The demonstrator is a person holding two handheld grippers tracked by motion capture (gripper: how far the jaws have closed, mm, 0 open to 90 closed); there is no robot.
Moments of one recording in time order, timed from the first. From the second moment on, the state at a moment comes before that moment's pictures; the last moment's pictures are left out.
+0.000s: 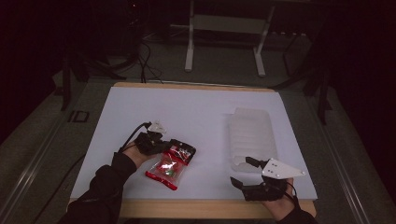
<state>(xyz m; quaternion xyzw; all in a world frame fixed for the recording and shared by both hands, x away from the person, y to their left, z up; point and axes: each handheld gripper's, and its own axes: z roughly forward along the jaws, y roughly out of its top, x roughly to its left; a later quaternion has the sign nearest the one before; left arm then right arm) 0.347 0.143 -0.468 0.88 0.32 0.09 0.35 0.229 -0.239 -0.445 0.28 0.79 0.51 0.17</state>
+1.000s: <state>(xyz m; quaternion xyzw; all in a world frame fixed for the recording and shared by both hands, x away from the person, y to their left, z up) 0.319 0.143 -0.402 0.81 0.31 0.12 0.48 0.232 -0.245 -0.425 0.27 0.78 0.53 0.18</state>
